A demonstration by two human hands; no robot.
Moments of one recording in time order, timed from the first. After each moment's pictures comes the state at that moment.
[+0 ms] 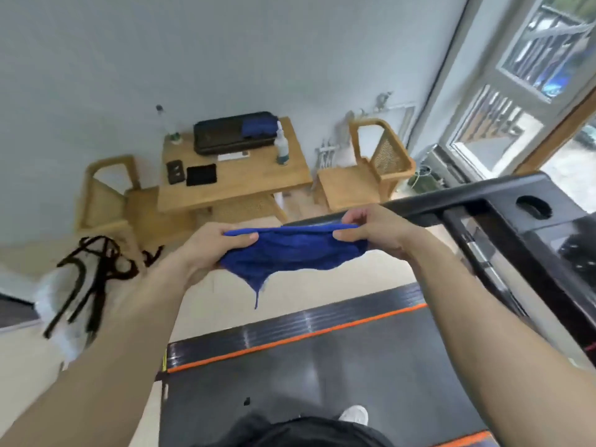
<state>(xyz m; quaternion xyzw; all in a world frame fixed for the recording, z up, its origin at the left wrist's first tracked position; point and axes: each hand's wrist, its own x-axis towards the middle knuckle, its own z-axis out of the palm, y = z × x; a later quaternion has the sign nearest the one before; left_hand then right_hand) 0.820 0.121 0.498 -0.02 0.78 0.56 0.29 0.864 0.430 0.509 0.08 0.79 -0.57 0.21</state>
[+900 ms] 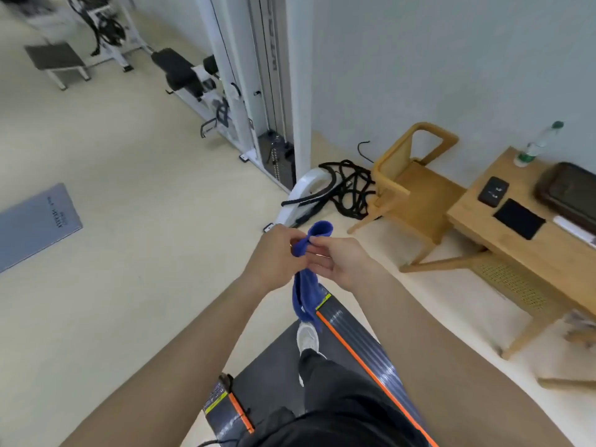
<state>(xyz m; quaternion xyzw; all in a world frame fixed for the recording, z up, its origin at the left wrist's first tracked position) 0.968 -0.379 0.440 -0.32 0.85 0.41 -0.05 0.845 -0.295 0.409 0.04 0.62 -0.56 0.55</state>
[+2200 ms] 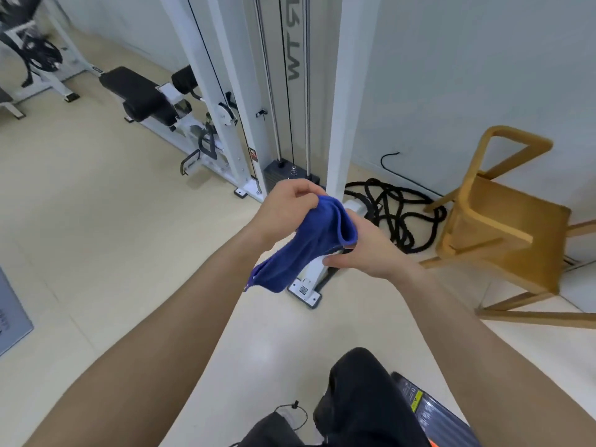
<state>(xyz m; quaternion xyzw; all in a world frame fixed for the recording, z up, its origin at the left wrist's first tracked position) 0.763 -0.939 0.260 -0.25 0.77 0.58 -0.07 0.668 -0.774 0.195 -0.37 0.74 -0.45 0.33</state>
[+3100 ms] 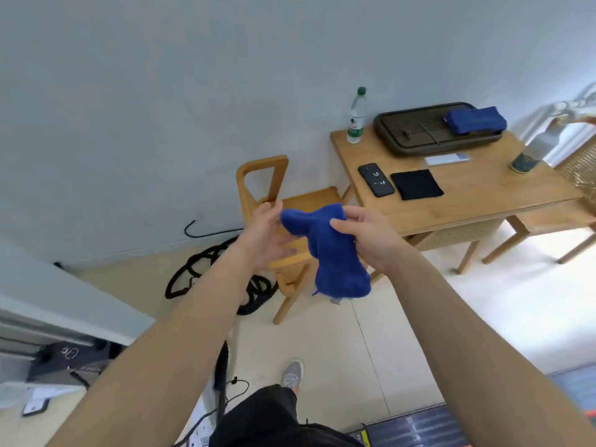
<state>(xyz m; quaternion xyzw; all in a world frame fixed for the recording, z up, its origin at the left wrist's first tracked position) 0.306 -0.654 0.200 -0.12 0.57 0.75 0.30 0.370 -0.444 0.227 0.08 0.70 -0.70 0.11</state>
